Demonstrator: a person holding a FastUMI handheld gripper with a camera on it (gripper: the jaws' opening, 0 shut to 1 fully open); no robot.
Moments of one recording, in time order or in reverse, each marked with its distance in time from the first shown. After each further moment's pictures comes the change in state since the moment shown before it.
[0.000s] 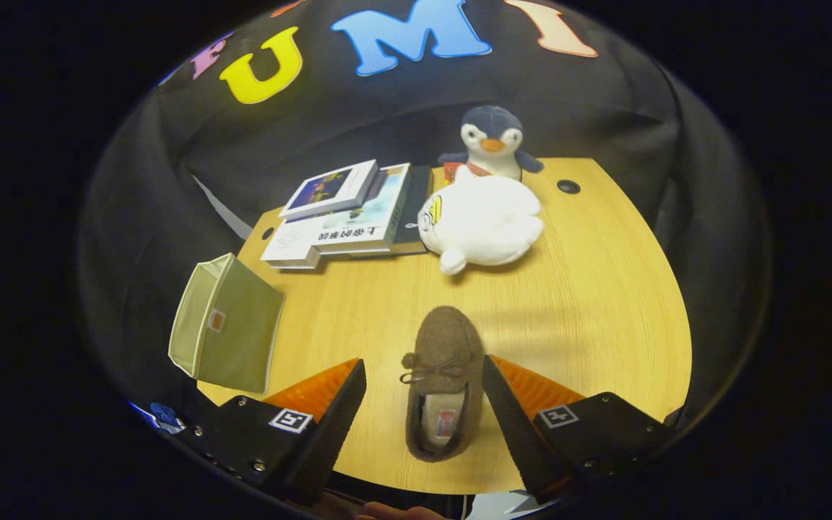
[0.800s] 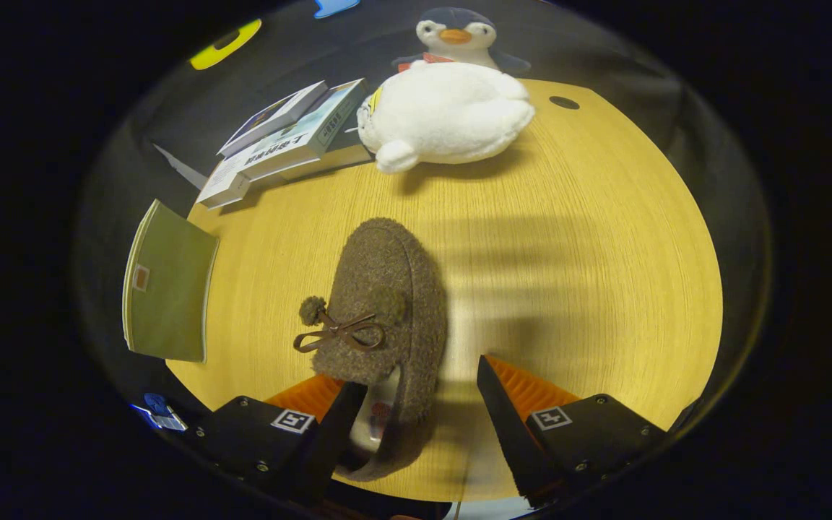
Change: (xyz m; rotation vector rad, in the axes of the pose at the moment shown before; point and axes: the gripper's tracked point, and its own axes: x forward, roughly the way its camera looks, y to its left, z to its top) arm 0.086 -0.055 -0.062 0.014 0.245 -0.063
